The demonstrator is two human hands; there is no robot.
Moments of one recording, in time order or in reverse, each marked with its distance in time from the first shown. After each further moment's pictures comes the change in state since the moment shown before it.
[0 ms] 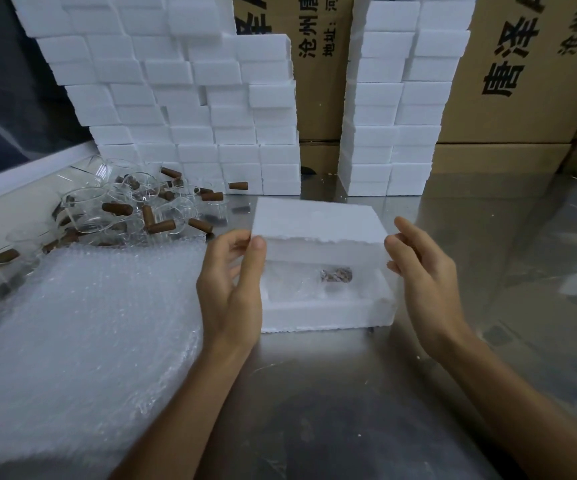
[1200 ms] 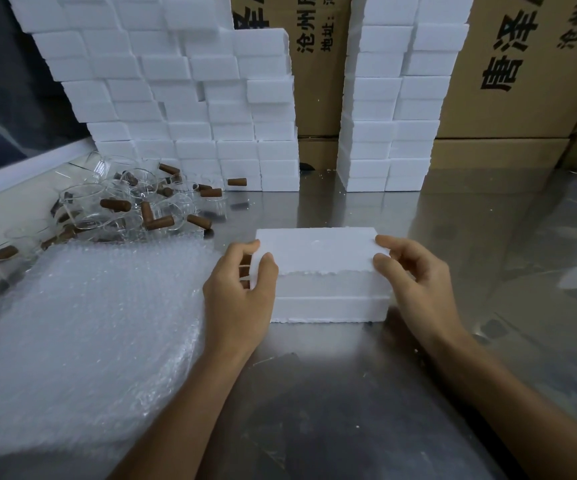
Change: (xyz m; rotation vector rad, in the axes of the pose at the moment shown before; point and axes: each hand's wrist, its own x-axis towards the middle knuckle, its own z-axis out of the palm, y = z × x) left_hand -0.005 -0.018 0.001 0.290 -0.019 -0.040; right_hand -0.002 0.022 -0.006 -0.099 -0.050 -0.036
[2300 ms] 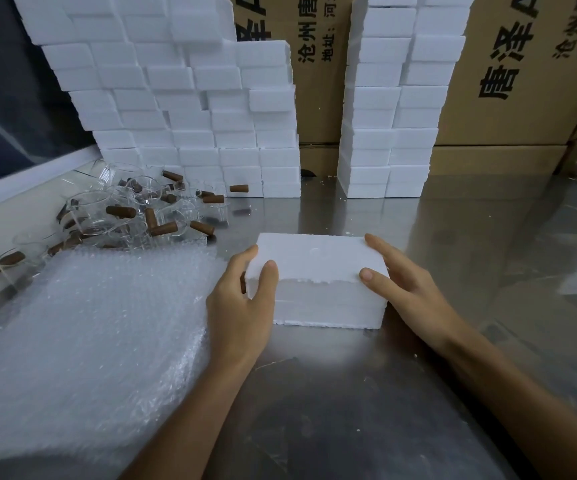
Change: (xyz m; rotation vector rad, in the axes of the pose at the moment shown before) left_hand -0.005 0.005 -0.002 -0.029 0.004 -0.144; right_hand 0.008 0.008 -0.011 0.029 -0.360 0.005
